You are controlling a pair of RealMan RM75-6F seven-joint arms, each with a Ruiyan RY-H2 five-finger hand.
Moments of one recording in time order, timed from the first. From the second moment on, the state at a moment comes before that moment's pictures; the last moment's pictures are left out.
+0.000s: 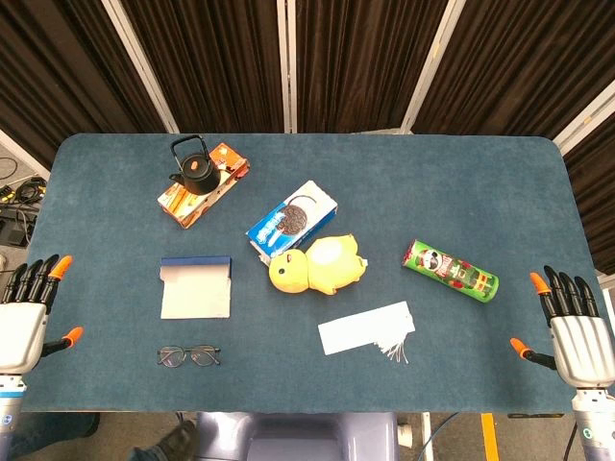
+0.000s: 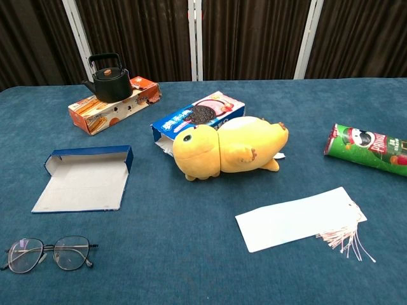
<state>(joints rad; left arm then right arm) -0.11 -1.17 -0.04 -1.66 1.50 1.50 0.19 0.07 -1.17 0.07 -1.52 -1.53 1.53 -0.14</state>
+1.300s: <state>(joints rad) -0.27 -1.49 -0.02 -1.80 1.16 1.18 0.57 0.09 -1.16 0.08 -1.52 -1.50 1.50 -0.11</state>
